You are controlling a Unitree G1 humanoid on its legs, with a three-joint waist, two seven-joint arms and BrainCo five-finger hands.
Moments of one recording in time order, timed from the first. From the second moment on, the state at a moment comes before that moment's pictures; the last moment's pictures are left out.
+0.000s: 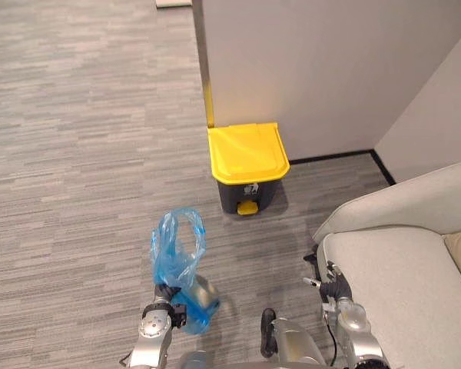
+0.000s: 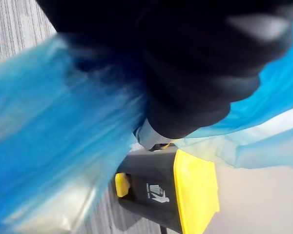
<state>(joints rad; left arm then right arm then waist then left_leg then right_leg) 0.14 0.05 0.05 0.40 0.03 -0.05 0.09 0.05 -0.07 -0.15 0.56 -0.05 -0.02 -0.11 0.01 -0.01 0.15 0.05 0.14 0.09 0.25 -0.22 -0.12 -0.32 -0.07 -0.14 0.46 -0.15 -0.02</state>
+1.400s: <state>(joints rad) 0.10 0.05 0.04 0.50 0.03 -0.05 0.09 0.07 -0.07 -0.19 0.65 -0.04 -0.01 -0.11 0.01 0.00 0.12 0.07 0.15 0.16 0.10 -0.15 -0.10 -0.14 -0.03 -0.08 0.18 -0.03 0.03</state>
